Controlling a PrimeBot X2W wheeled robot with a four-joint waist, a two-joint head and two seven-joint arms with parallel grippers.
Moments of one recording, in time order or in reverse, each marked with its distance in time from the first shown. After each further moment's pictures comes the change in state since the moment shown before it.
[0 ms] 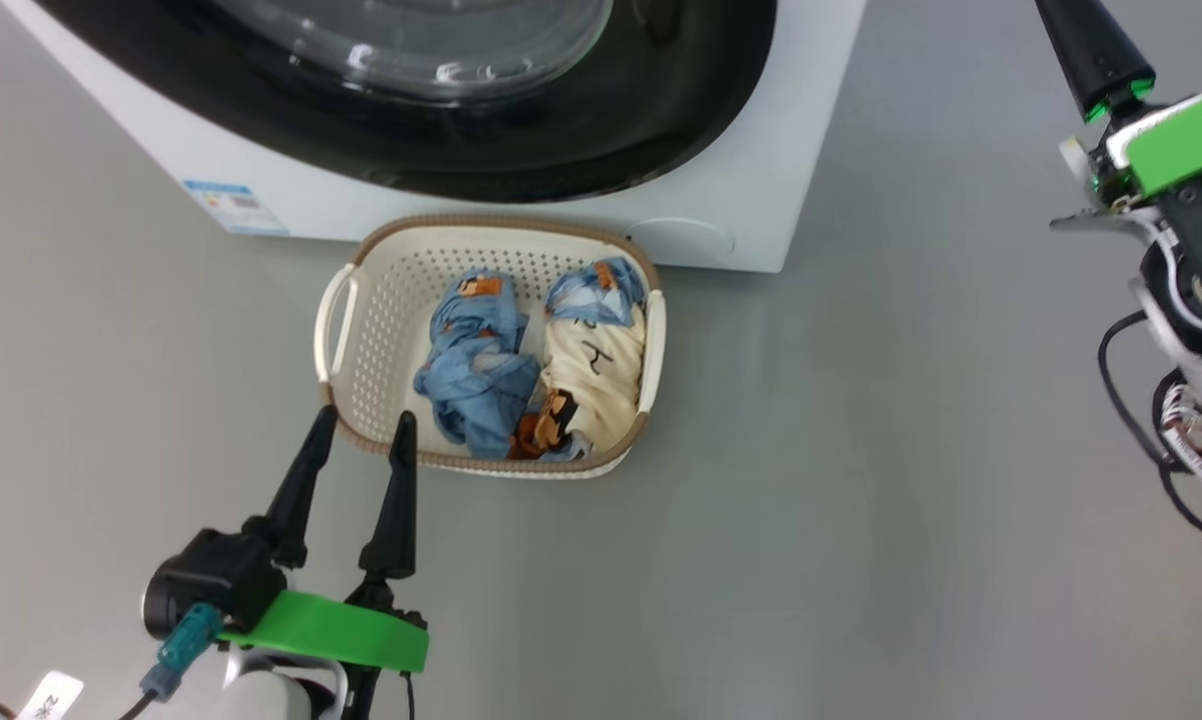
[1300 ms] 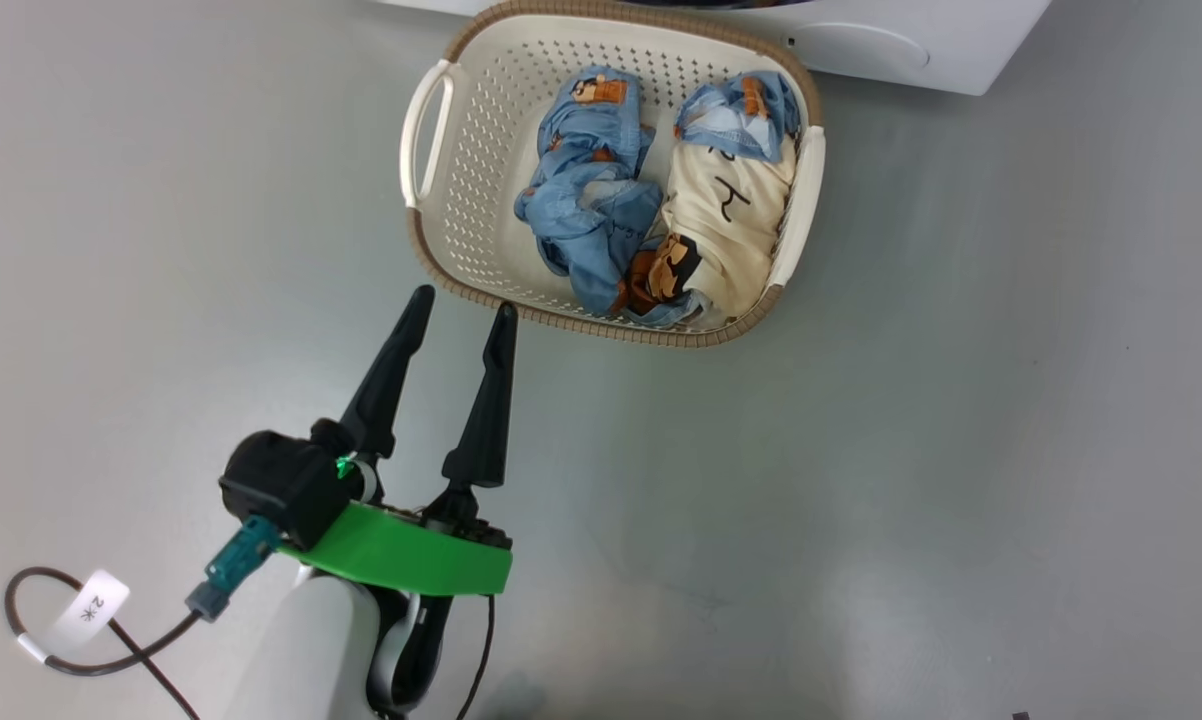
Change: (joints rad) left arm -0.160 -0.009 -0.171 -0.070 -0.106 0.028 -0.002; right arm -0.478 -0.001 -0.027 0.275 0.063 0.000 0.510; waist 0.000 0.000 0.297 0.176
